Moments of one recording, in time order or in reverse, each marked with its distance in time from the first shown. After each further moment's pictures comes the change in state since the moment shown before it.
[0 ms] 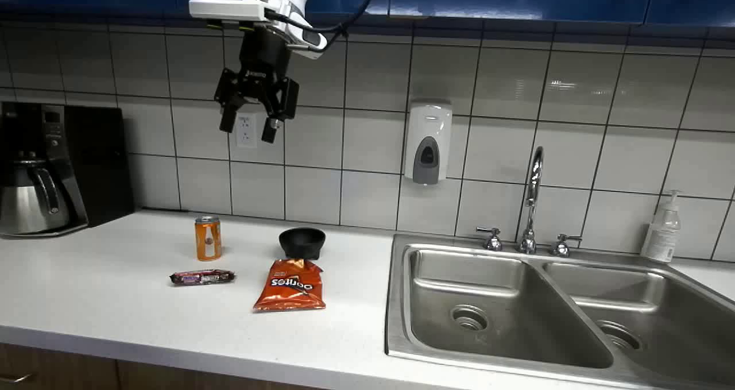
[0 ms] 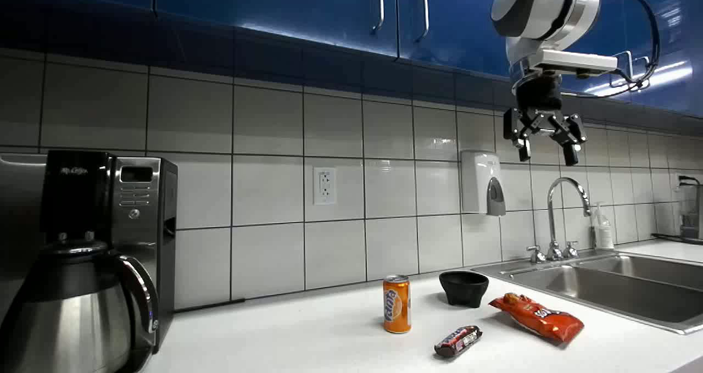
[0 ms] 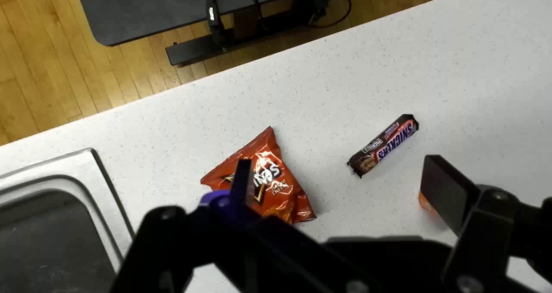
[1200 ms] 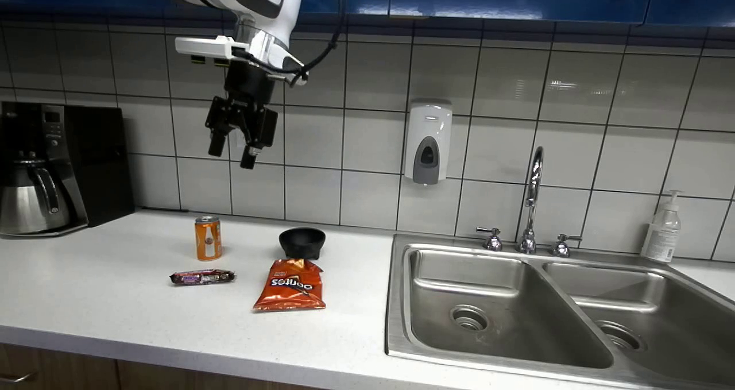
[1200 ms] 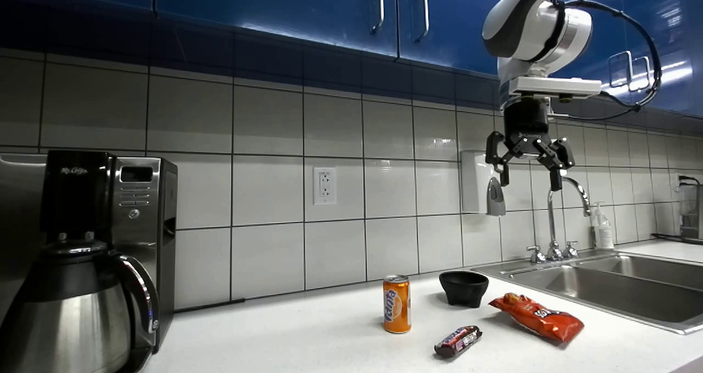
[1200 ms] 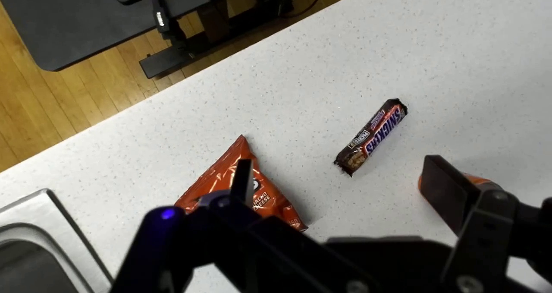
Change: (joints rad) arm 0.000 0.001 0.052 -0.128 0.072 0.156 0.166
